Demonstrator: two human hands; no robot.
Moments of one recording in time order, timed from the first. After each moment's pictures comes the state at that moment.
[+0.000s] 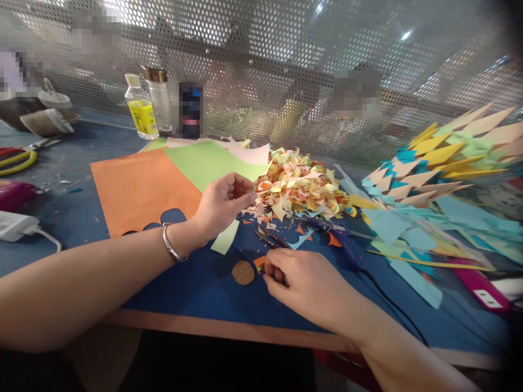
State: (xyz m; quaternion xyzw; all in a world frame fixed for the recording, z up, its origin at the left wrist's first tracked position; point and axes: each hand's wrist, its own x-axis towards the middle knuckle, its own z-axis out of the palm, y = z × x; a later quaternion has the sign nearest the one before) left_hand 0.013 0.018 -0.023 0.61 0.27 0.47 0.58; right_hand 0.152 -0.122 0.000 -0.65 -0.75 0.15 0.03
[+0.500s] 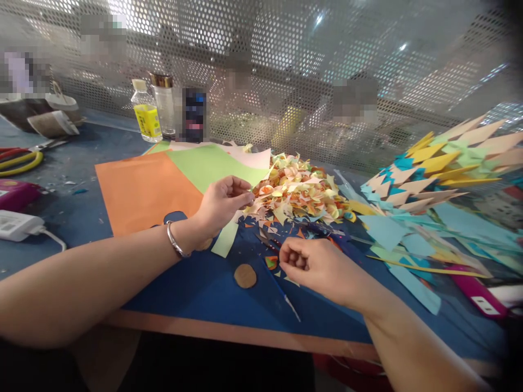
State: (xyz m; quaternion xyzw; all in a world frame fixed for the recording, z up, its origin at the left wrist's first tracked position) left_hand 0.012 0.026 -0.022 0.55 0.32 0.46 0.62; right_hand 0.188 -0.112 0.004 -0.65 -0.69 0.30 0.11
